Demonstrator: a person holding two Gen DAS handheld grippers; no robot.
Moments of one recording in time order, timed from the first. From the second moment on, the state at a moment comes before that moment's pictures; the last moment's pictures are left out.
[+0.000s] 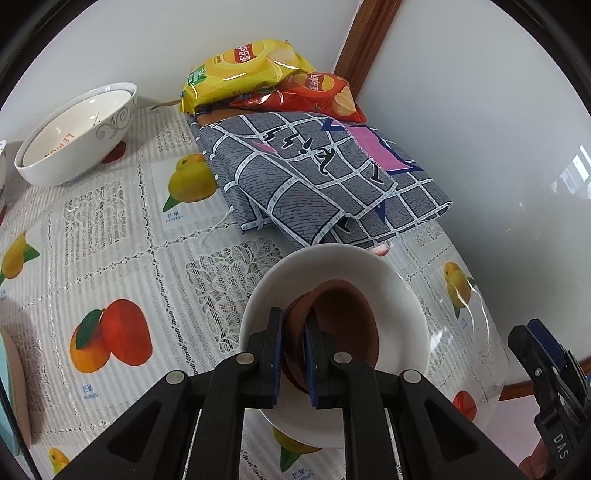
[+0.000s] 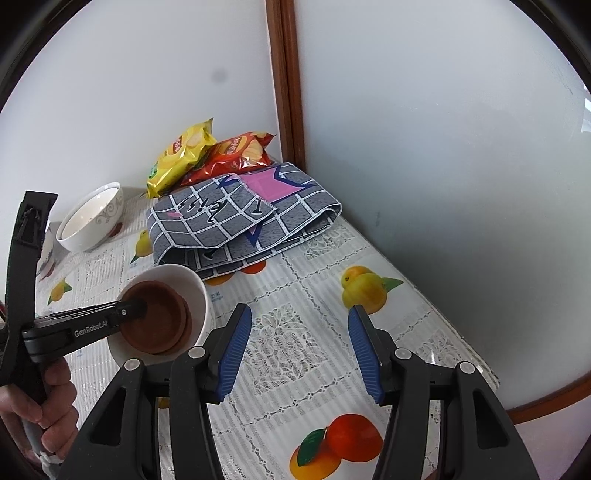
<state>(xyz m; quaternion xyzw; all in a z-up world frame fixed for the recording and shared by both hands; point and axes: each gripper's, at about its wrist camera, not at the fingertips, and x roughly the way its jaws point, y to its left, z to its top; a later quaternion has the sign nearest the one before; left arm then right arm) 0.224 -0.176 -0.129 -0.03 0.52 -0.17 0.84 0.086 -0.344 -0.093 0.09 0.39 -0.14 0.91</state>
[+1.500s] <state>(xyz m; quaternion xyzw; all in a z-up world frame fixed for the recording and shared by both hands) 0.226 -0.162 -0.129 0.04 0.53 -0.15 0.83 0.165 -0.296 -0.163 0.08 0.50 -0.06 0.86</state>
